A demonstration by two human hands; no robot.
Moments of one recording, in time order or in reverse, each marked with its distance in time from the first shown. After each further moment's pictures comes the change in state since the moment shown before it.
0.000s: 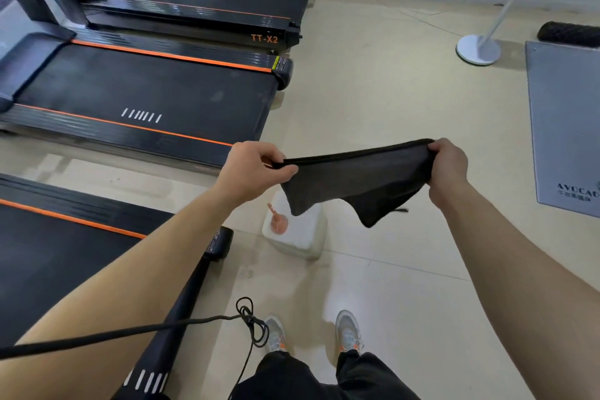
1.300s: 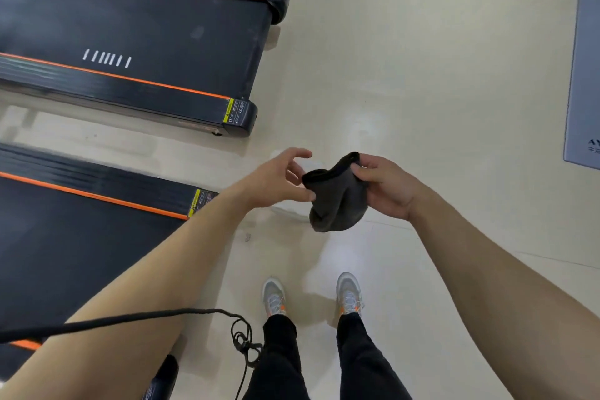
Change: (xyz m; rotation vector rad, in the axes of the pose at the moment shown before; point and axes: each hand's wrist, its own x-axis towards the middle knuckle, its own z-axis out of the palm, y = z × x) left_hand 0.050 -0.100 0.101 -0.178 -0.584 -0.303; right_hand 0.047 0.128 0.073 -0.105 -0.924 0.234
